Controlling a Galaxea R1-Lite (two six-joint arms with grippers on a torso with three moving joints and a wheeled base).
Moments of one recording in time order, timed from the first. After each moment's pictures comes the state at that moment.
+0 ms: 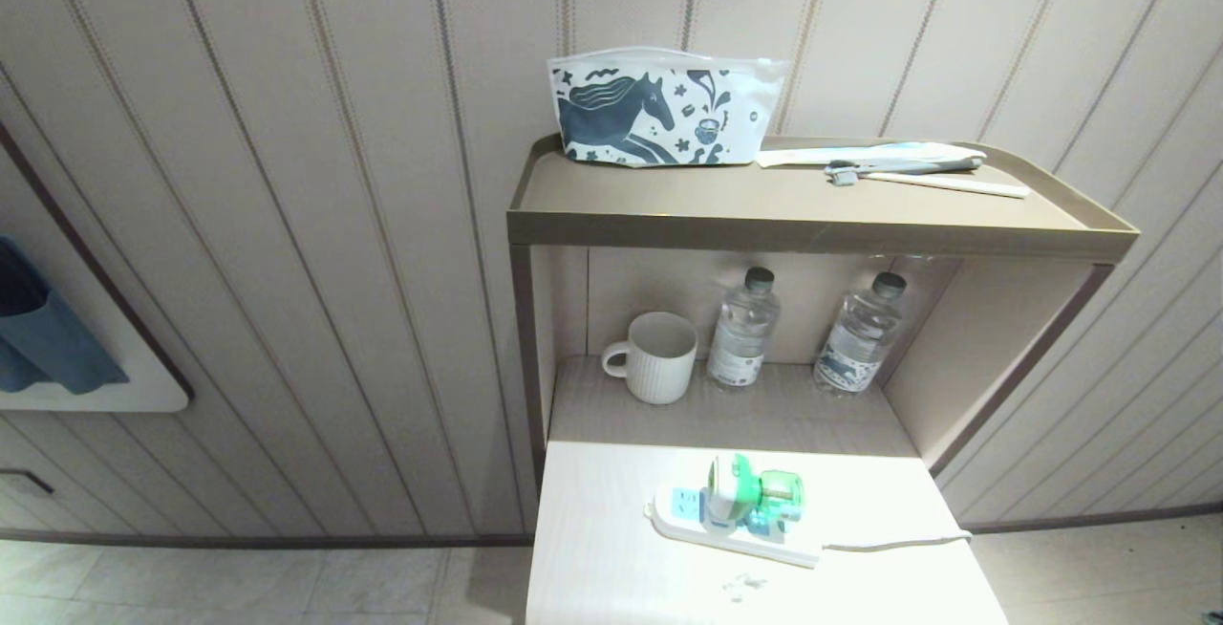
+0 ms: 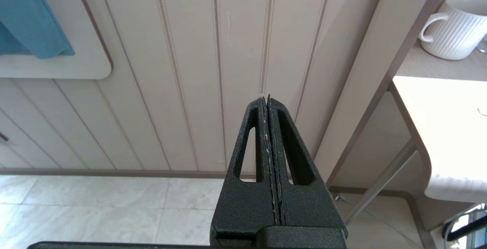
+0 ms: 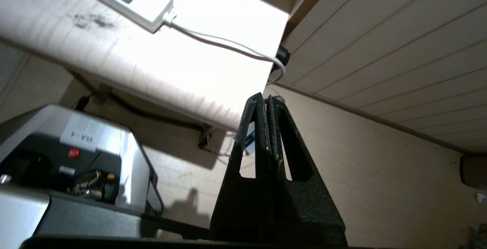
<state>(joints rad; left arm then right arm) 0.00 0.00 0.00 0.02 -0.01 0.00 0.11 0.54 -0.47 0.36 -0.04 -0.28</state>
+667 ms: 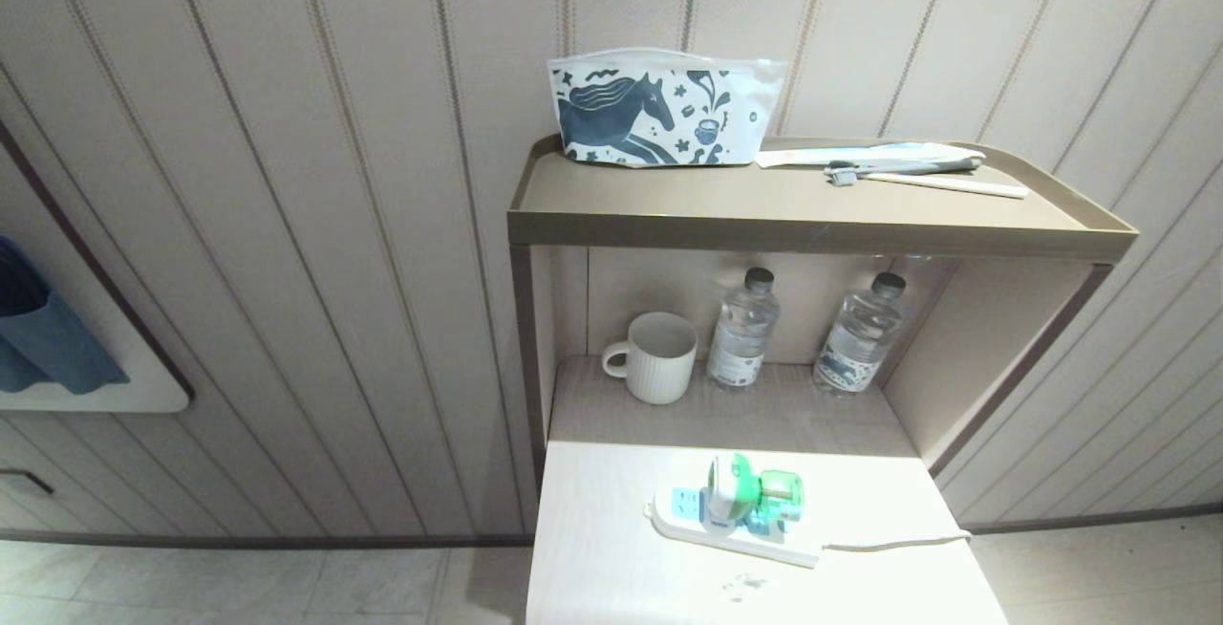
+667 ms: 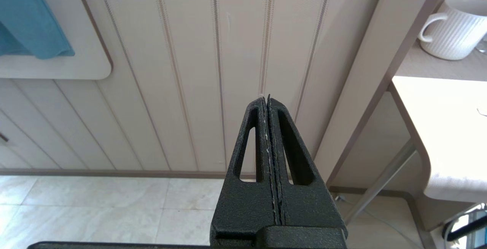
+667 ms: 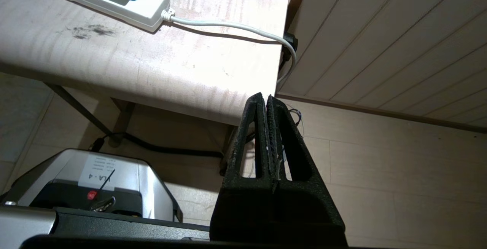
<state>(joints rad) 0.00 0.00 0.00 0.02 -0.01 0.00 0.02 0.17 -0.20 0.31 0.01 -0.14</state>
